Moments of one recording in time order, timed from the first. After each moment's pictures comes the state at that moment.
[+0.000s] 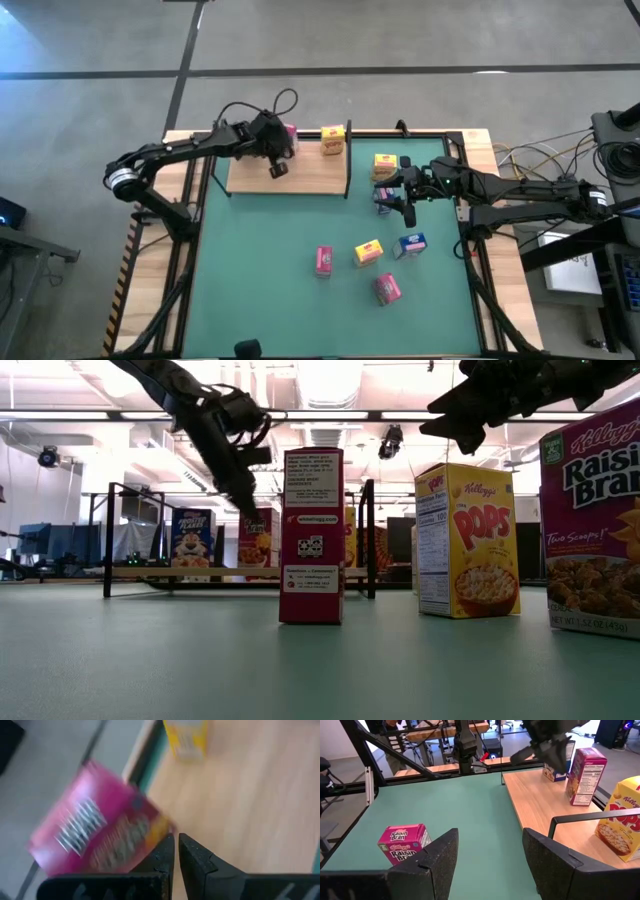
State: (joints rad) left arm 0.59 1.51 1.08 -0.46 -0.11 0.36; right arm -0.21 0.86 0.57 0.04 -0.21 0.05
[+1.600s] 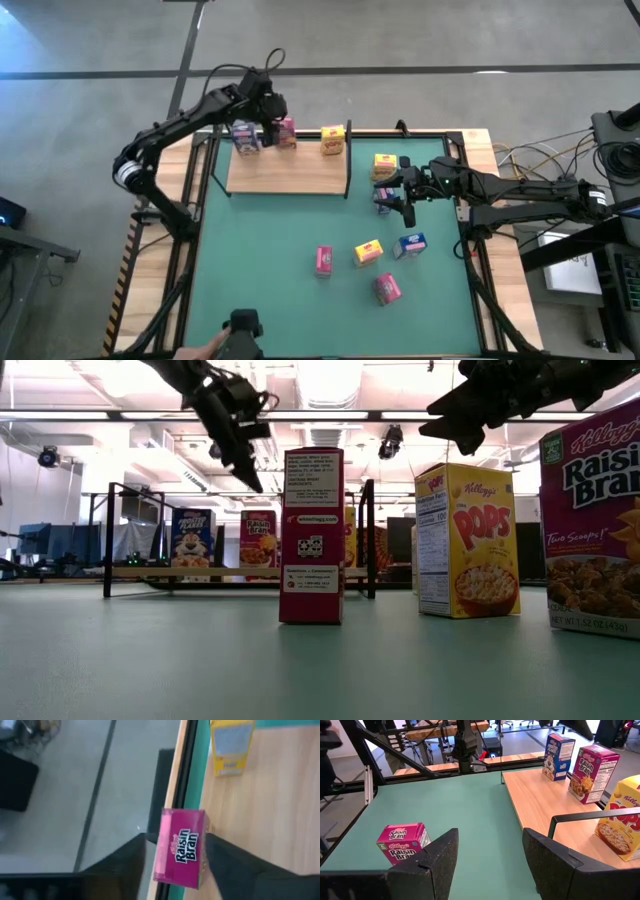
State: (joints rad) left arm 0.77 1.59 1.45 -0.70 0.03 0.68; right arm -0.21 0.87 0.57 0.04 -0.21 0.05
